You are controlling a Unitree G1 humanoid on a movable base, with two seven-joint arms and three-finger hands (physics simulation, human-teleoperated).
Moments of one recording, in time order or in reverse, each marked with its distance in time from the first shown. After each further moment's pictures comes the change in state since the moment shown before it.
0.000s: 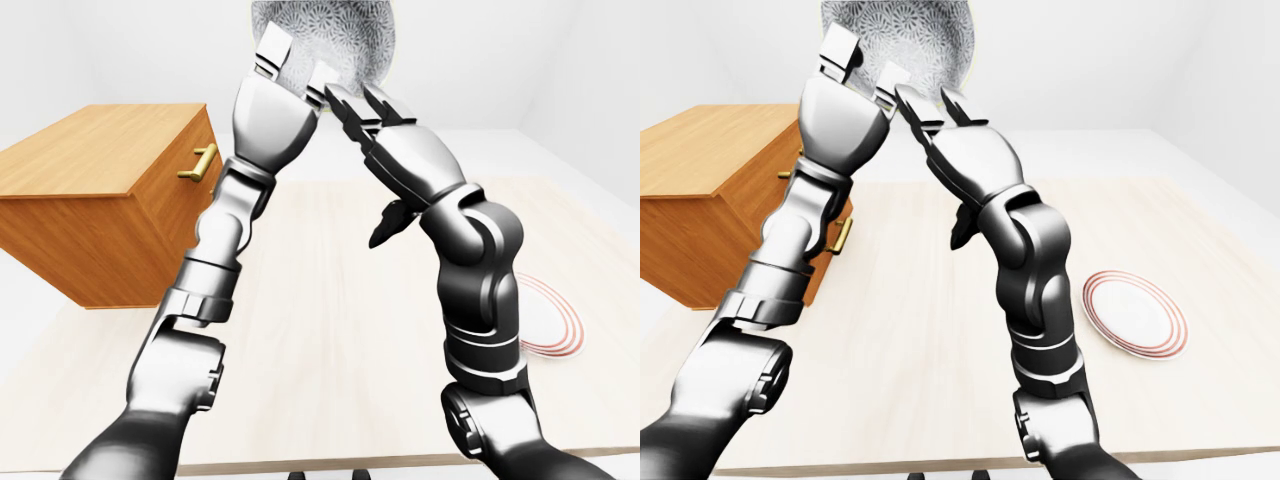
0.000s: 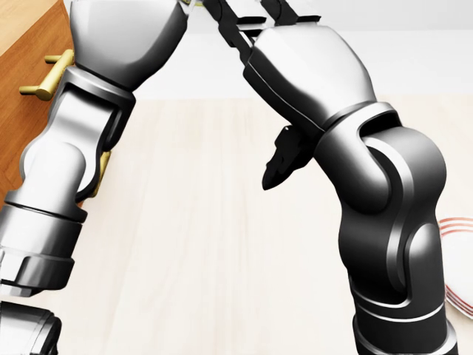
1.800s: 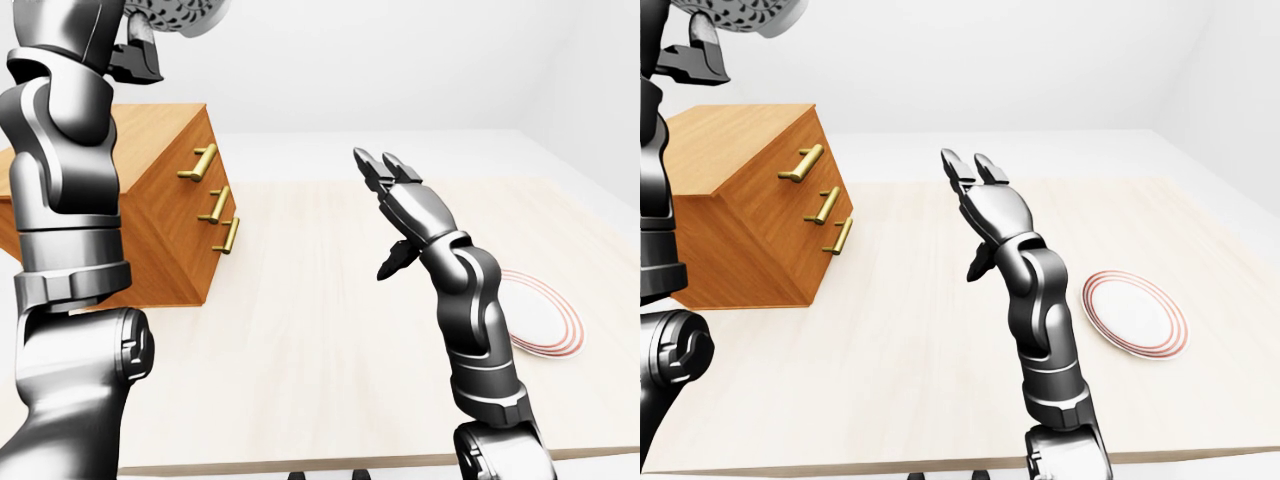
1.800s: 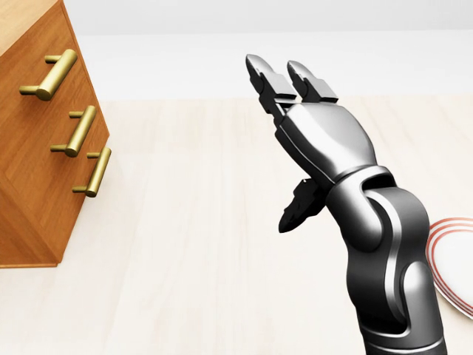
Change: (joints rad) left arm -0.140 0.319 0.273 -0.078 -0.910 0.019 -0.640; right arm 0.240 -0.011 -0.016 0.073 0.031 0.000 -0.142
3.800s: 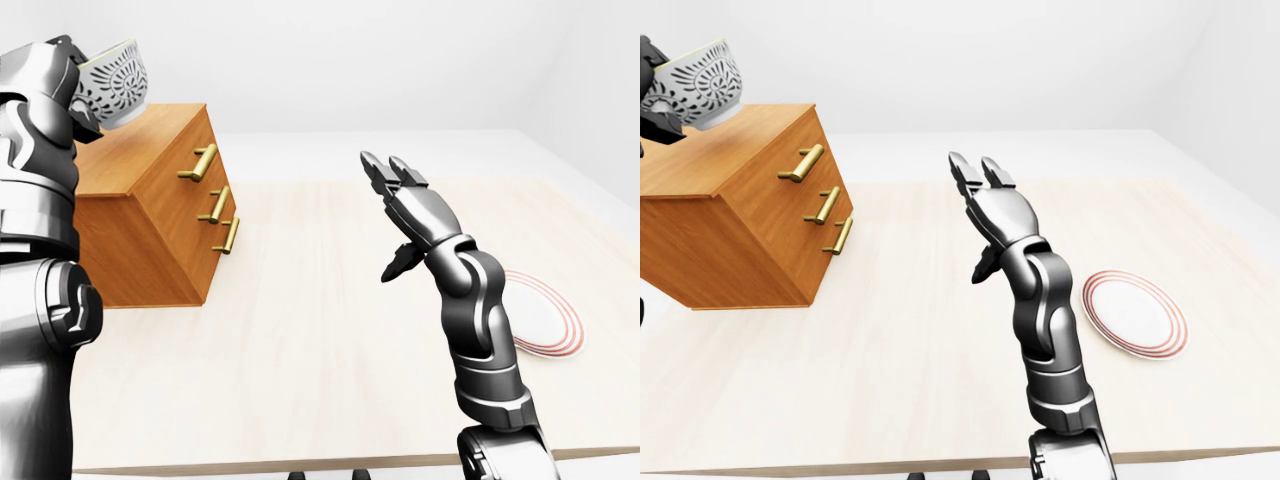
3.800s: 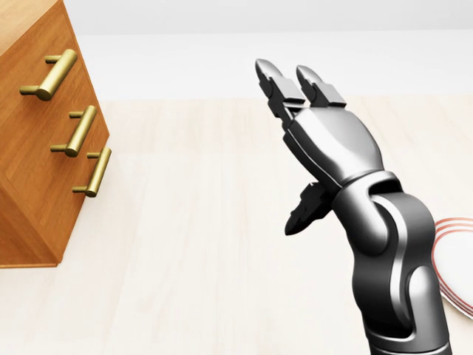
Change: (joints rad) left arm -0.310 0.162 -0.096 0.913 0.242 0.086 0.140; right arm 0.024 -0.014 -0.011 -0.003 0.002 0.000 -0.015
